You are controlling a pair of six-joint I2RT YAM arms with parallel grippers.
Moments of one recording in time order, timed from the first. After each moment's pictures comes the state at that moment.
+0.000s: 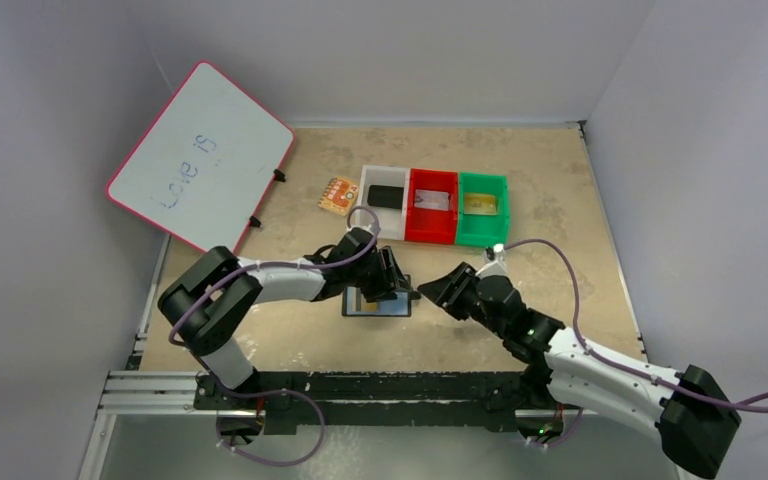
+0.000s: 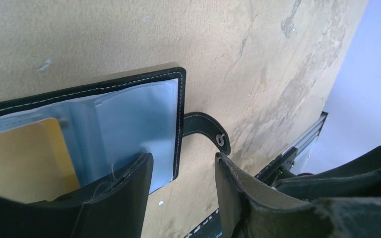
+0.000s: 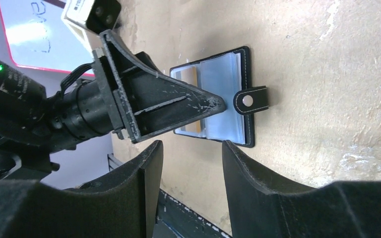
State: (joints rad) left arm -0.79 1.67 0.75 0.16 0.24 -1.08; right arm 0.83 0.79 0.26 0.08 0.17 1.22
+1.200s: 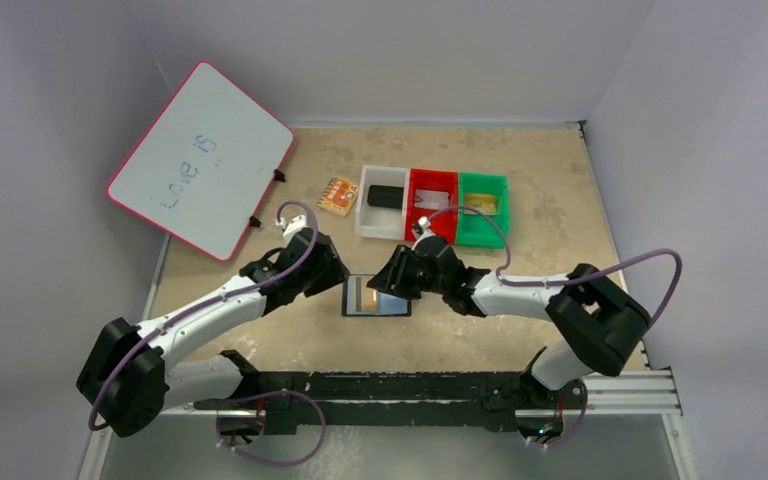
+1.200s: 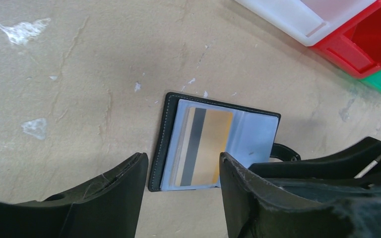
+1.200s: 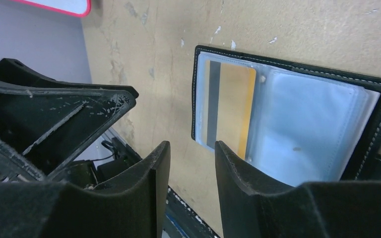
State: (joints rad) left arm -0.67 1.15 0.66 -0.37 -0.22 -0.99; right arm 0.83 1.50 0.60 0.32 -0.13 1.11
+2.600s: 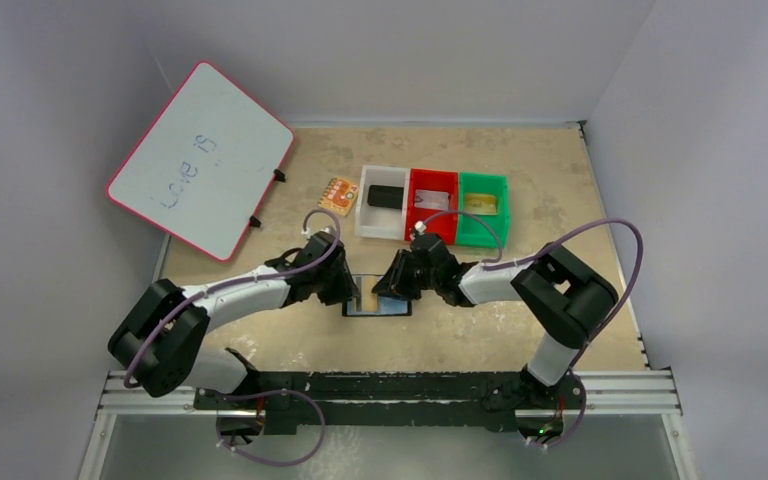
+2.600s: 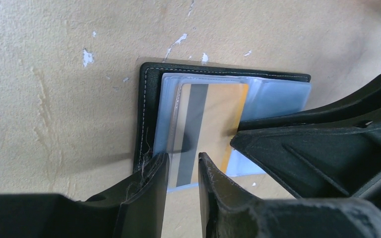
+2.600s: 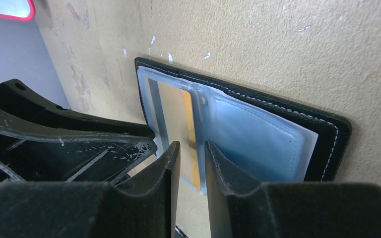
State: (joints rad) left arm -0.67 1.39 0.64 -0.22 0.03 -0.96; right arm 0.77 1.71 0.67 0.33 -0.23 1.09
